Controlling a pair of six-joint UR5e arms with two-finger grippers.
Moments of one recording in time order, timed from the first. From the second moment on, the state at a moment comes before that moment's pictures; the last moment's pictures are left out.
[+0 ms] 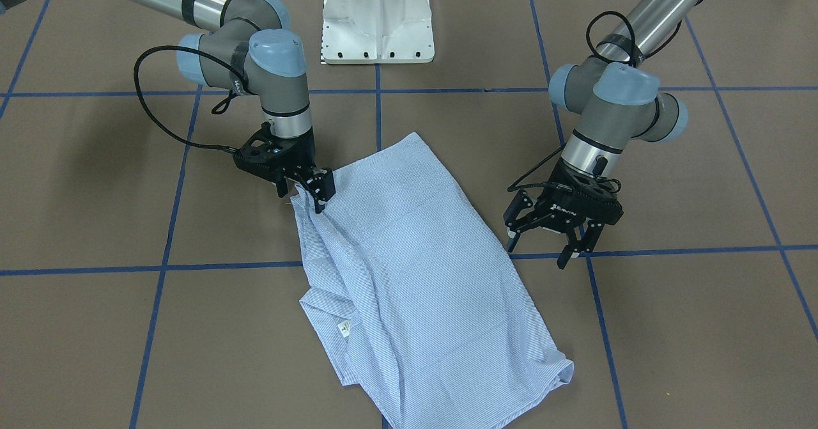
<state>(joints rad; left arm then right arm) -0.75 -2.00 -1.44 -2.53 -1.65 -0.92 0.45 -1.05 1.61 -1.33 1.49 1.80</state>
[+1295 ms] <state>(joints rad) -0.75 -1.98 -1.44 -2.53 -1.65 -0.92 0.43 -1.04 1.63 -1.34 1.46 1.78</state>
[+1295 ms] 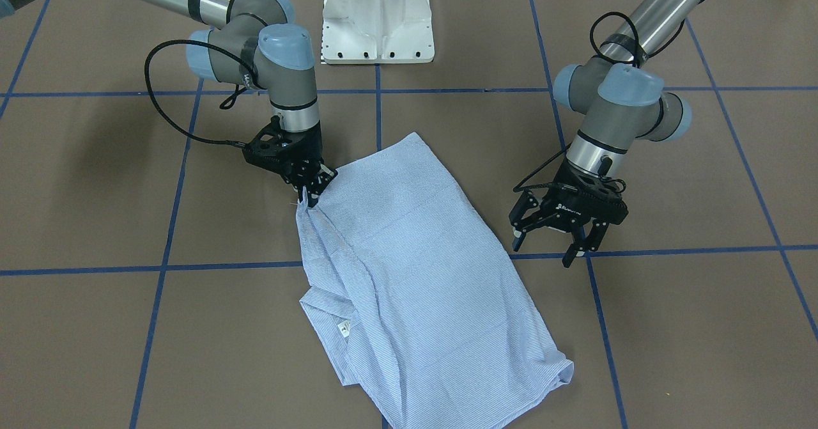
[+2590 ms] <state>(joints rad) -0.66 -1.91 -1.69 -2.53 -1.68 -1.15 0.33 -1.03 1.95 -1.61 1.38 1.80</state>
